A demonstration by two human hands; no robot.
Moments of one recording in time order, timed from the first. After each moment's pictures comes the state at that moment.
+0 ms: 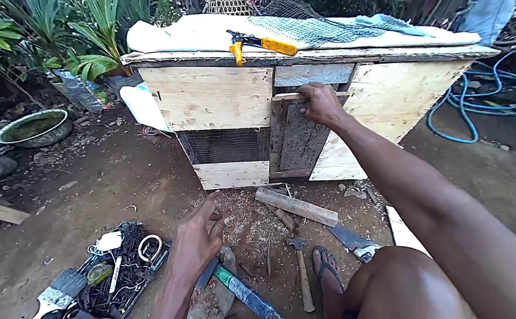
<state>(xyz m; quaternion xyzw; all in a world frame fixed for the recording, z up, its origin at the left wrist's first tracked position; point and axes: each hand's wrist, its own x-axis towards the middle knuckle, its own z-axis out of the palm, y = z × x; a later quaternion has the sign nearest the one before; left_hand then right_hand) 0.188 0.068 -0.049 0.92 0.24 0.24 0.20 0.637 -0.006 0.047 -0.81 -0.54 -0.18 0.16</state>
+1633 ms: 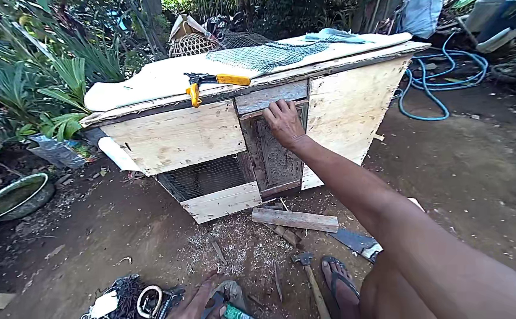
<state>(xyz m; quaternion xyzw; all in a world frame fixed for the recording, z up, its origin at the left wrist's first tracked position) 0.142 0.023 -0.020 0.95 0.22 0.01 0.23 0.630 0.002 0.012 -0.72 -0.49 -0.46 0.16</state>
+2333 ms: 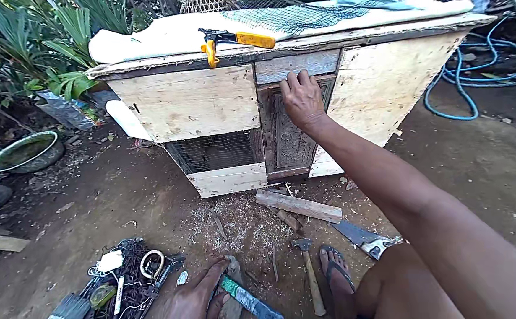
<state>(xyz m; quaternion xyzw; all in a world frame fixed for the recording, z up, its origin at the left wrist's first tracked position) 0.129 0.014 -0.025 0.95 0.23 -0.03 0.21 0.606 0.010 0.024 -0.77 -0.46 -0.42 0.07</state>
